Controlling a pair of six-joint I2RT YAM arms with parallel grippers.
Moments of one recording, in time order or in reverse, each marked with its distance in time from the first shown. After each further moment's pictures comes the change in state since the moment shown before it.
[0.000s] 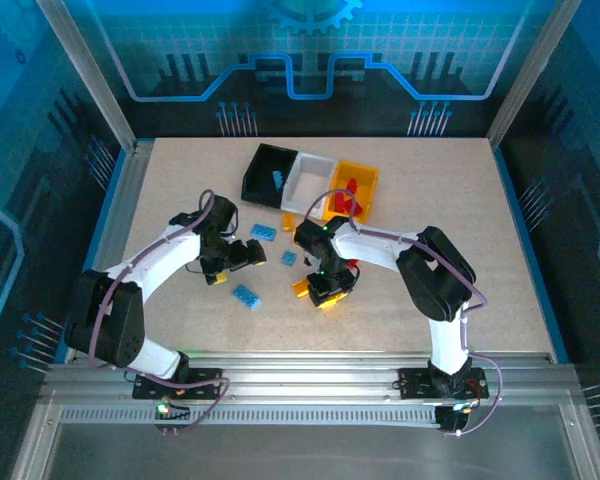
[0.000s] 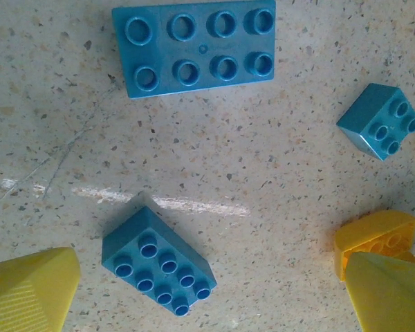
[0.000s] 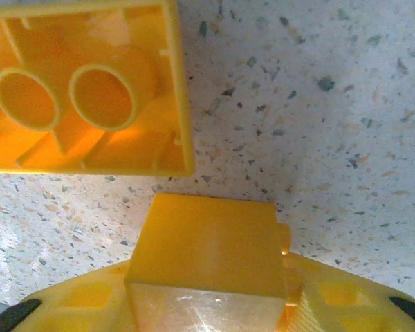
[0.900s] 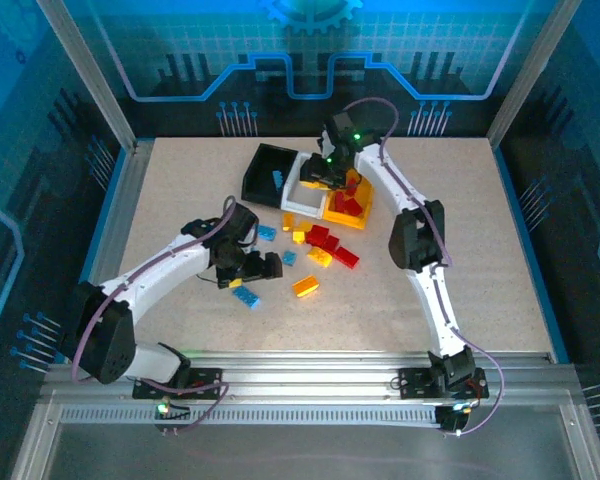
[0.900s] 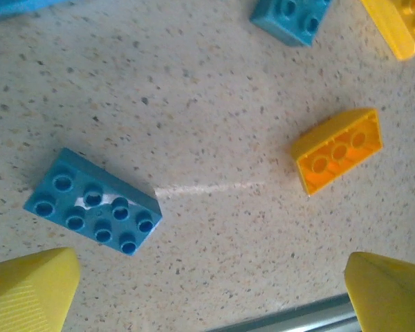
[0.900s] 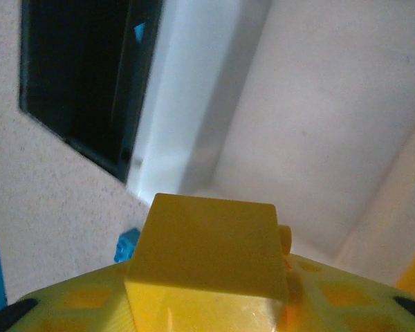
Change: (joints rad) left arm -0.196 -0.075 0.023 -0.071 -0.011 0.058; right arm -0.388 0.568 1.166 -0.028 -0.241 0.201
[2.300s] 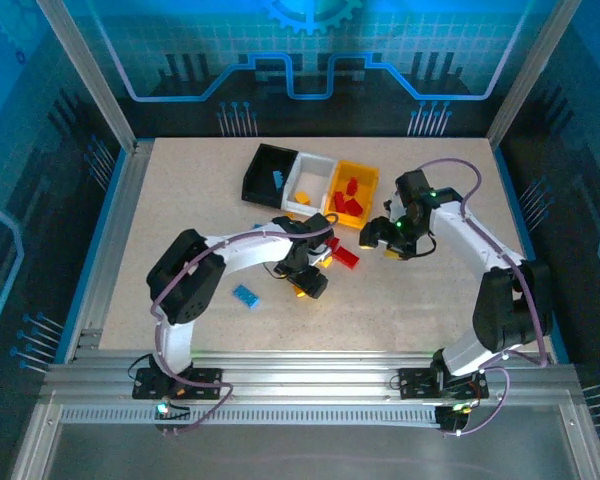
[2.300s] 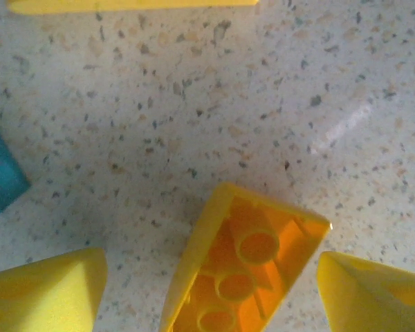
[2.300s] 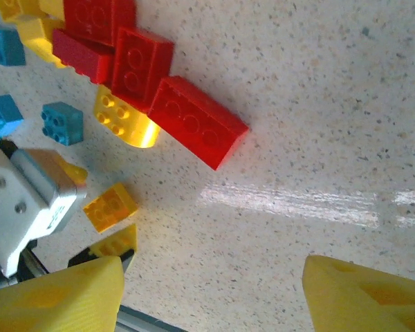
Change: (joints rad) left arm -0.288 0.560 0.364 0.043 -0.156 0.453; right arm -0.174 -0.969 -1.315 0.115 -0.008 -0.107
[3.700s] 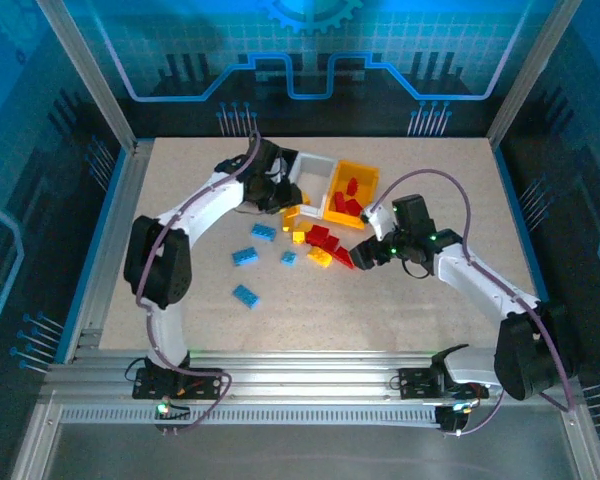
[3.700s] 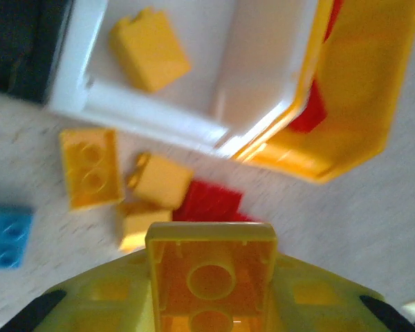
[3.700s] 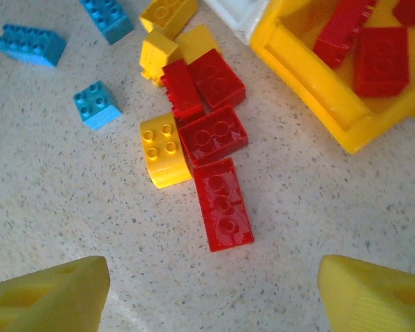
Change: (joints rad) left arm 0.383 0.010 0.316 0.157 0.275 -0.494; right arm 0.110 -0.255 -0.348 0.528 0.074 -0.635
